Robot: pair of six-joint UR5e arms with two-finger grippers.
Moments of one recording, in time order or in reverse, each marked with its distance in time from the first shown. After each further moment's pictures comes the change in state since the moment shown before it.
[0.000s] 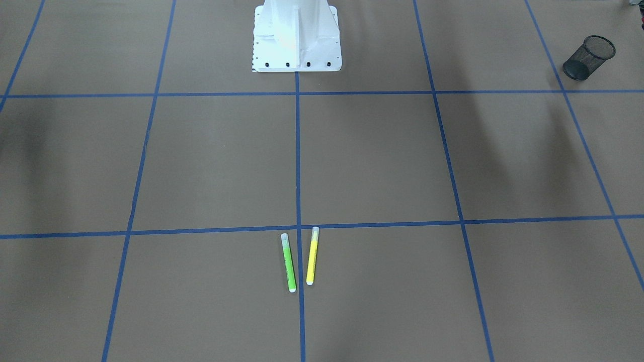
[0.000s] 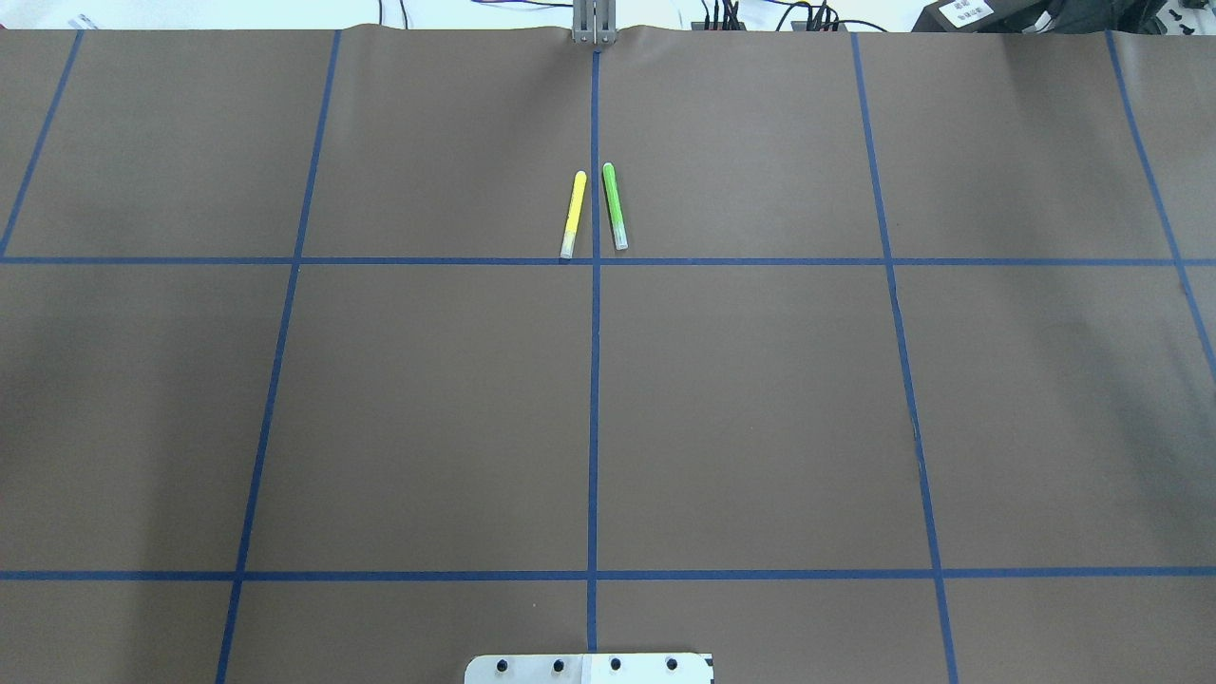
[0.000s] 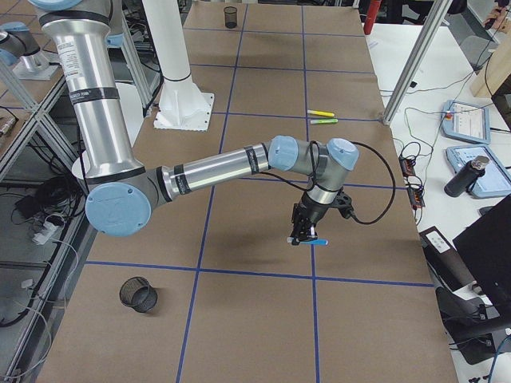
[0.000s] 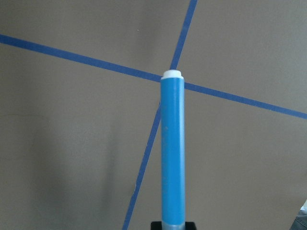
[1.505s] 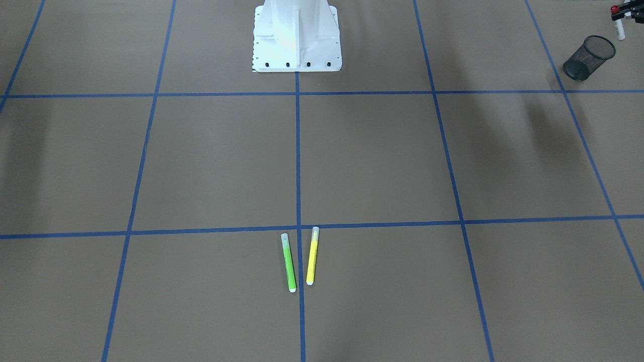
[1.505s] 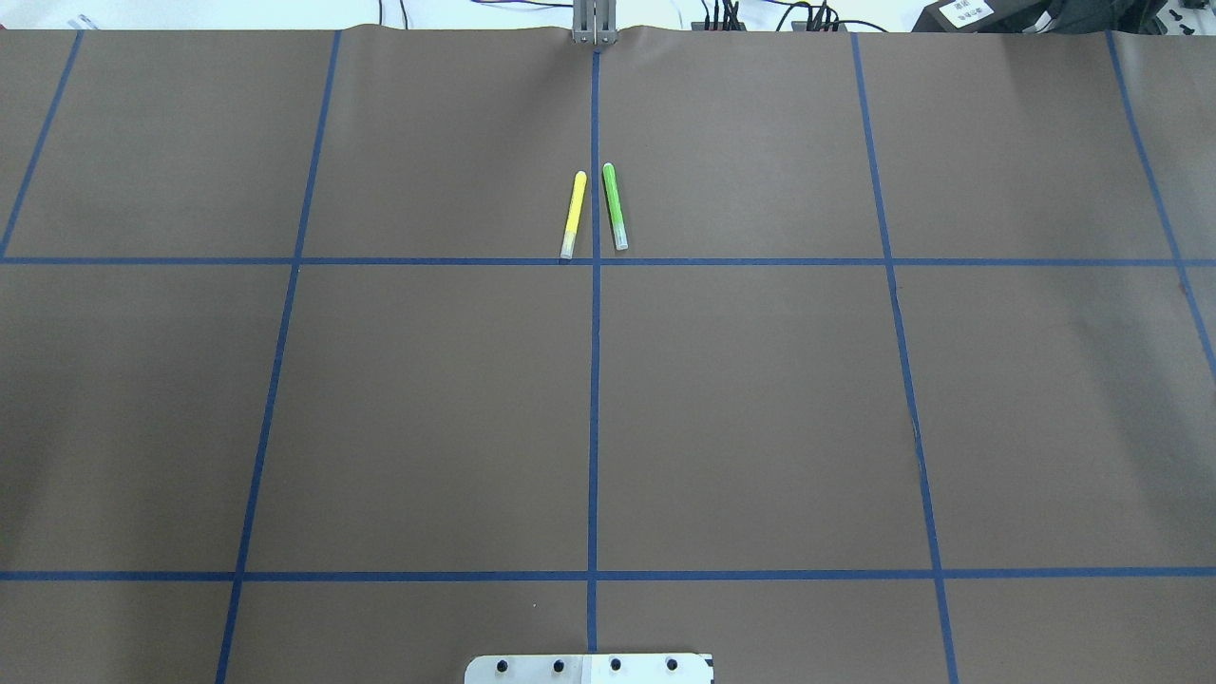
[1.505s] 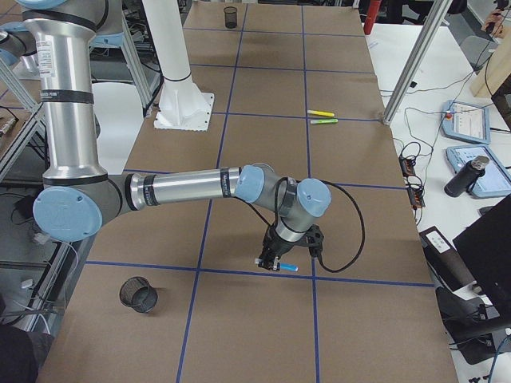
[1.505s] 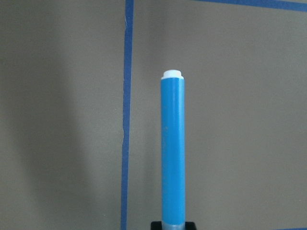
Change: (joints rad) left arm -0.025 0.064 0.061 0.321 -0.262 0.003; right arm 0.103 -0.169 0.018 0.001 0.125 -0.036
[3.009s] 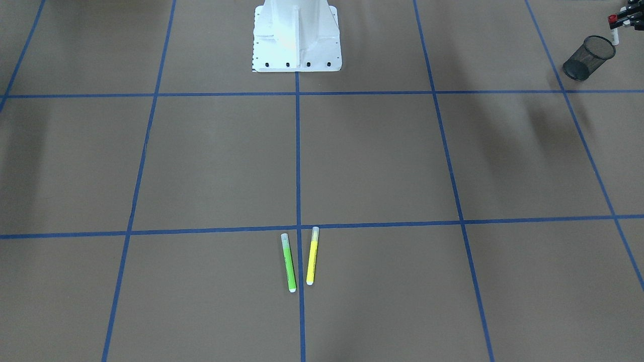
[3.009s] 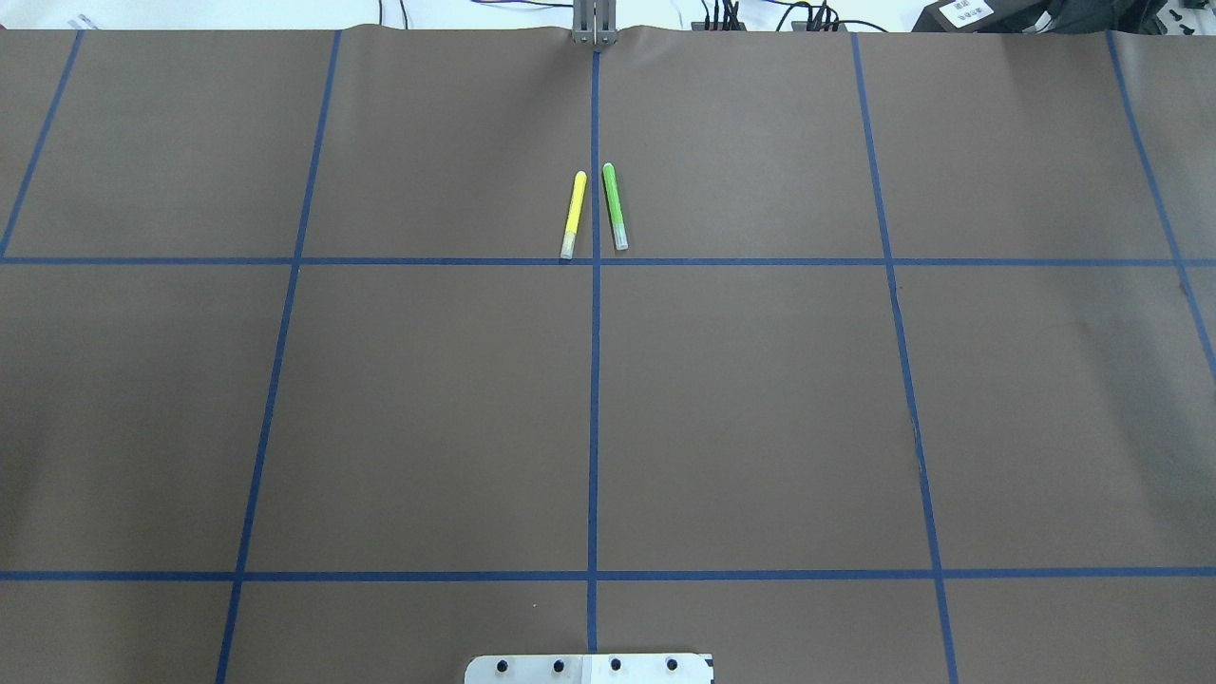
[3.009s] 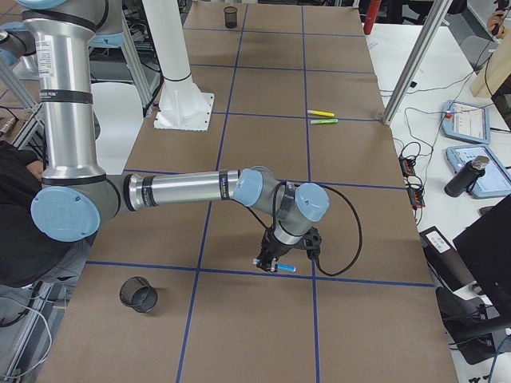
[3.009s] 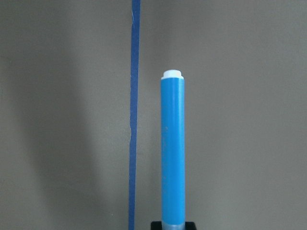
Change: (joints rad) left arm 0.002 0.001 0.027 0.094 -0.152 0.001; right arm -0.001 -0.005 -0.012 0.009 0.012 0.004
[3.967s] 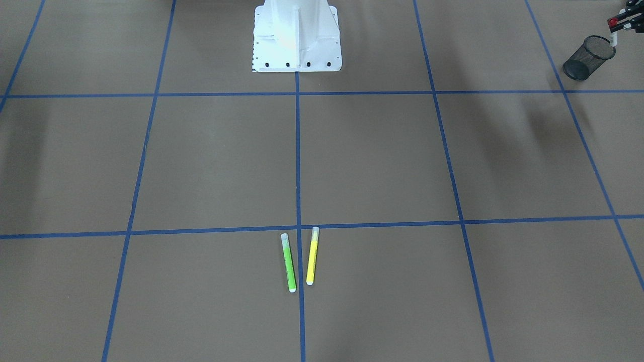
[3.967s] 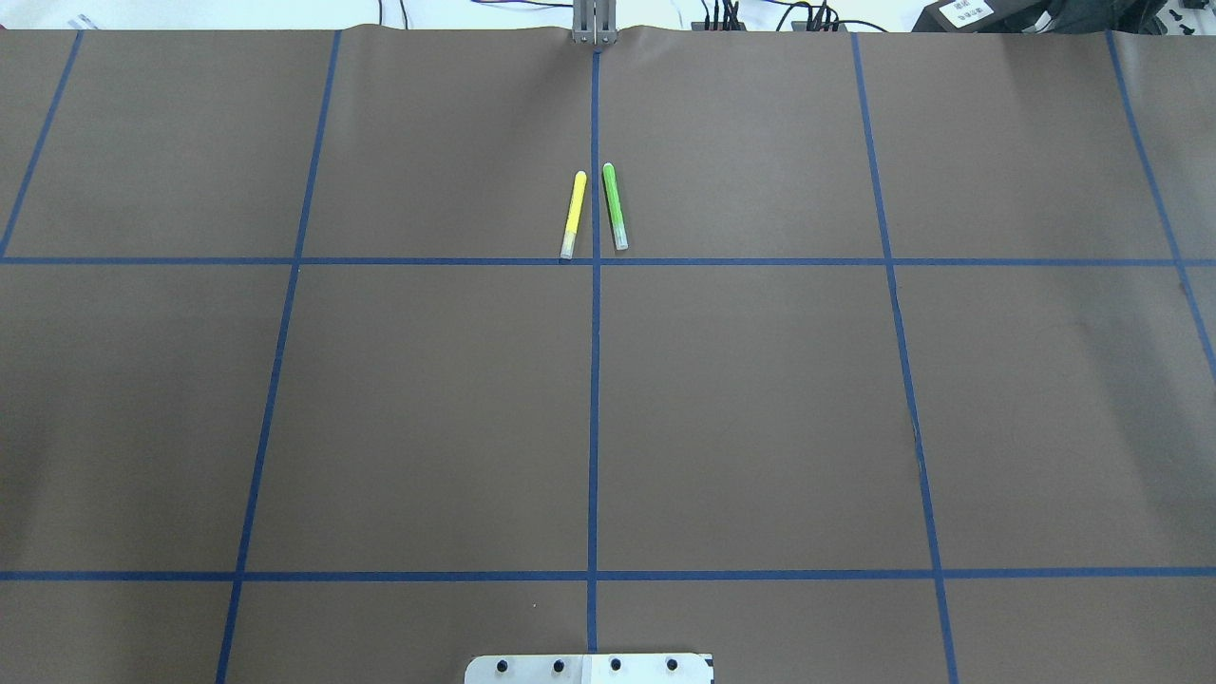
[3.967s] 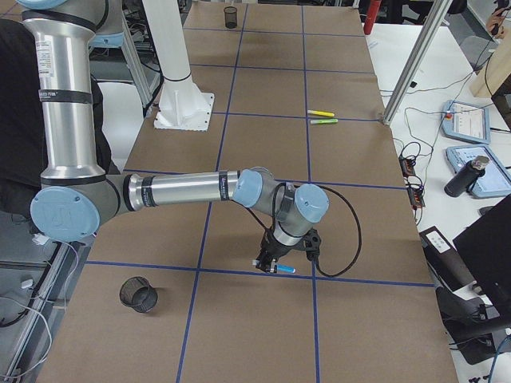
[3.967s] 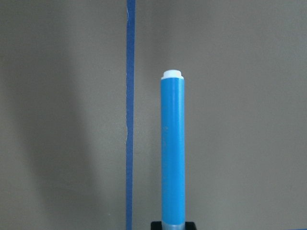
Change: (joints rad) left arm -0.001 0.000 0.005 0.054 -0.046 0.000; right arm 0.000 -0.003 -0.002 0.002 -0.003 0.002
